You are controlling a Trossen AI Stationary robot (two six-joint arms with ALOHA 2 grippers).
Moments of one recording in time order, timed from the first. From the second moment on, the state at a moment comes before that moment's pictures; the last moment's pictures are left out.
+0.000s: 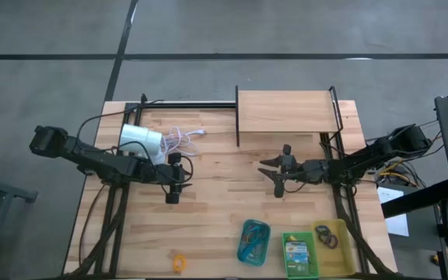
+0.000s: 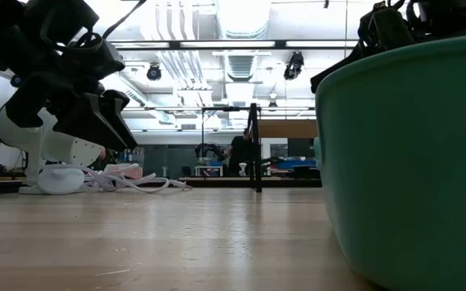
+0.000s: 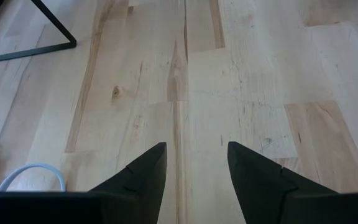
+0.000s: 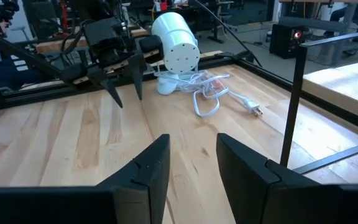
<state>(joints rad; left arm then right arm) -0.19 1.14 0.39 0.00 -0.24 0.03 0.20 1.23 0.27 0.79 0.46 0.21</state>
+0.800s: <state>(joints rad) -0.19 1.14 0.41 0.05 -0.23 -0.16 0.20 1.23 0.27 0.79 0.46 0.21</state>
